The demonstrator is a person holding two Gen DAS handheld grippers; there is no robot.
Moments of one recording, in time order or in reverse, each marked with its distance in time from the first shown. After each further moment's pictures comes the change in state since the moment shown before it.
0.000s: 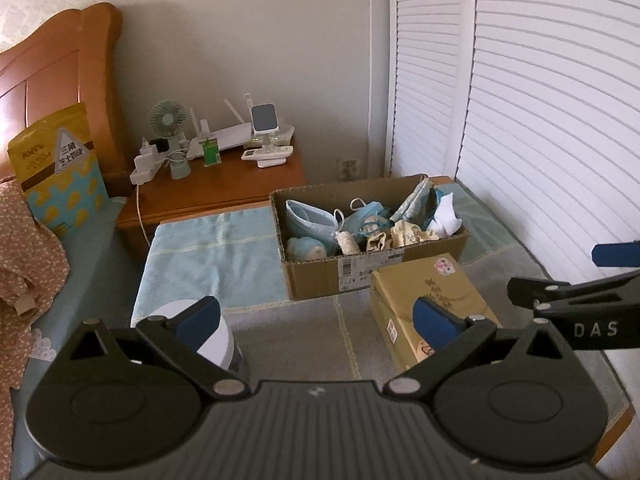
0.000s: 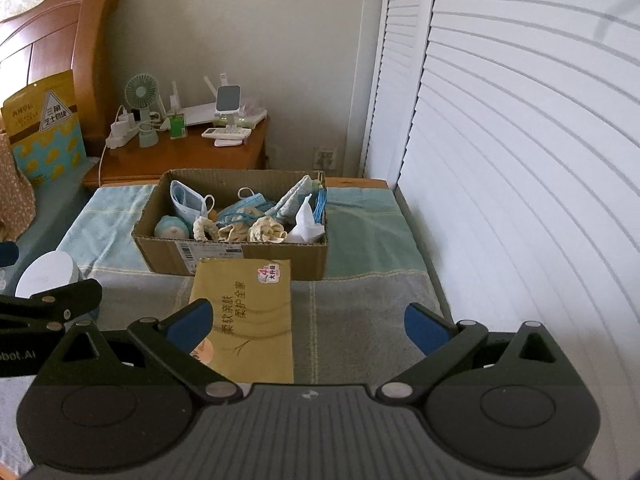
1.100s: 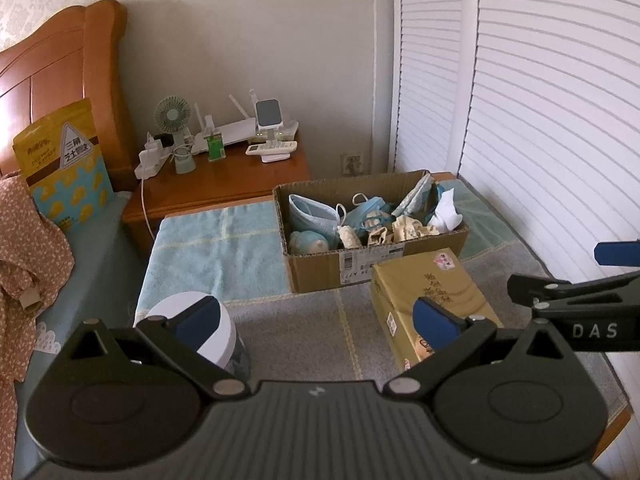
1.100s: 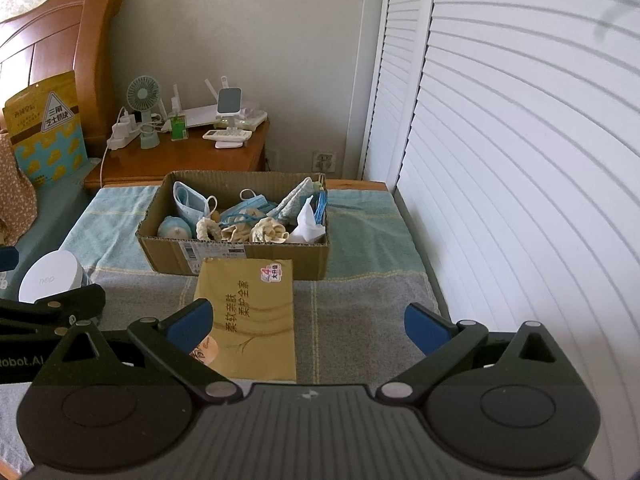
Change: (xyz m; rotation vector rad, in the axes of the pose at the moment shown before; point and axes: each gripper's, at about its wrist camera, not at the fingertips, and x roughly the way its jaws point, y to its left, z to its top) left arm -0.005 -0.002 -0.001 -0.010 0.017 0.011; right arm -0.007 0.002 0.001 -0.006 -0.005 0.000
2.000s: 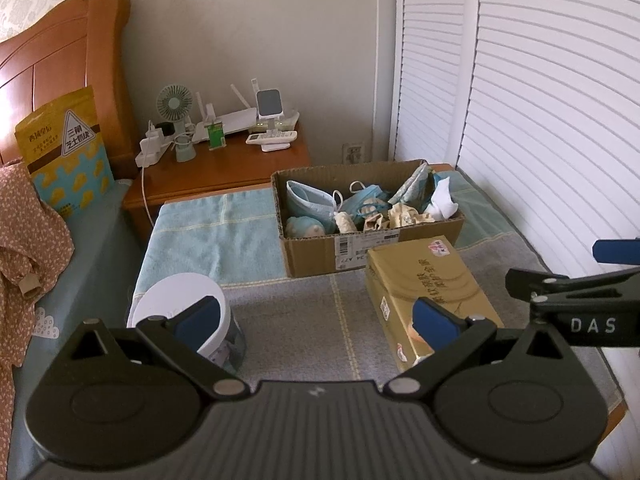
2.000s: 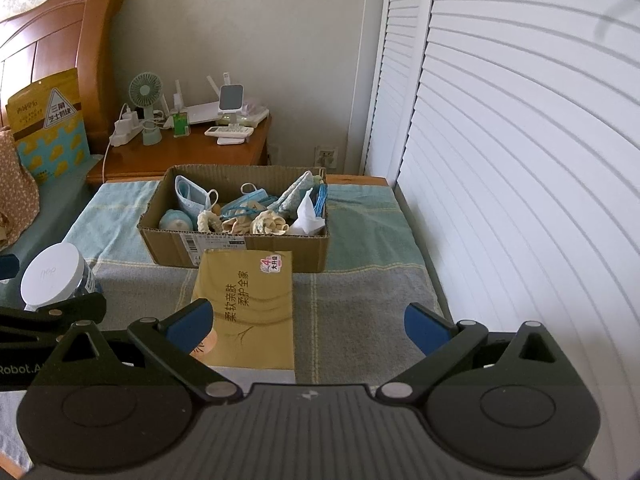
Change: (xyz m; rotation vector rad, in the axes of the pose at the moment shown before) left arm -0.003 -0.004 -0.008 -0.016 0.022 -0.002; right arm 0.000 -0.003 -0.006 -0.001 0.006 0.008
